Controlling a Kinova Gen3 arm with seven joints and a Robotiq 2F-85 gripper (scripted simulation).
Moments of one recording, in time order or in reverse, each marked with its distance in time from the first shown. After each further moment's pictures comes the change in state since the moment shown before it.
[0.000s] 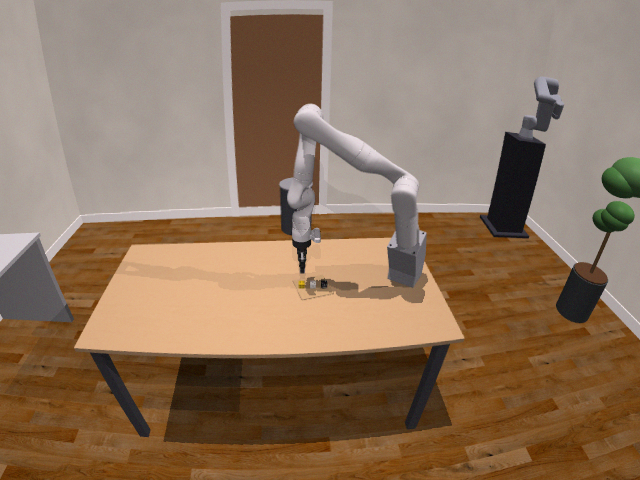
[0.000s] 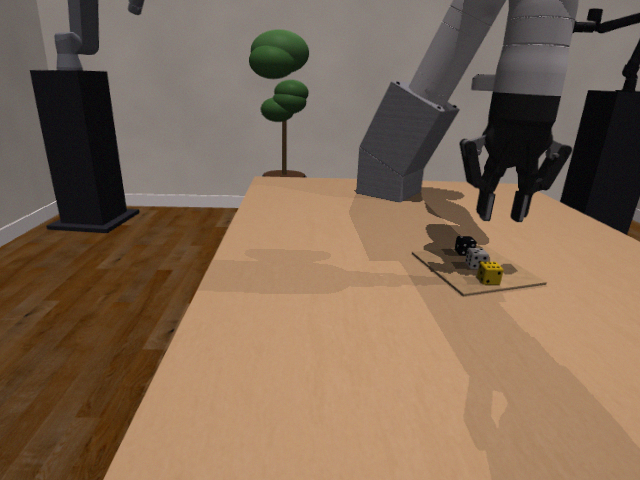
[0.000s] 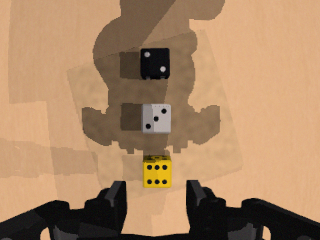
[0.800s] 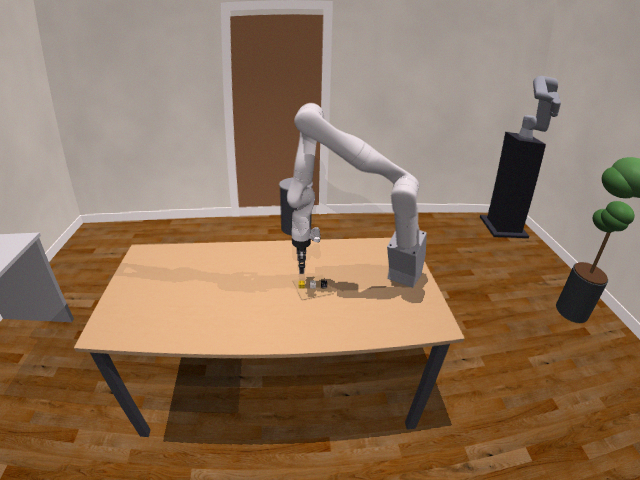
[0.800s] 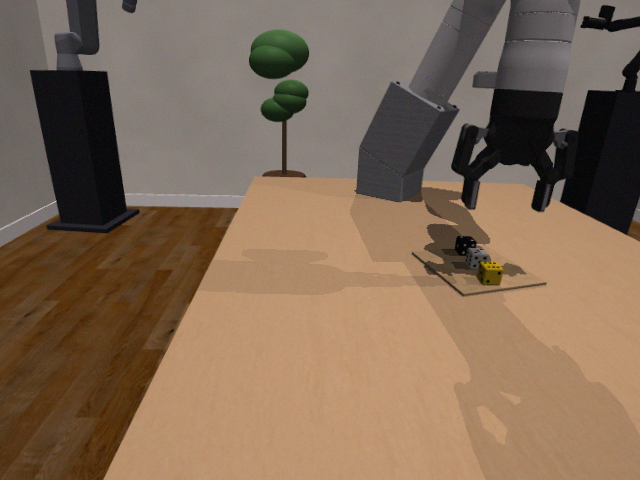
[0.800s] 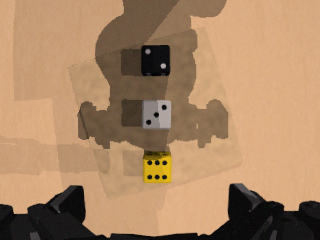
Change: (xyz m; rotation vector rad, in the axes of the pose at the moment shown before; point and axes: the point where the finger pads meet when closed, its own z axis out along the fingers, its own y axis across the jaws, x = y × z) arm -0.003 0.000 -0.004 0.003 -0.007 -0.003
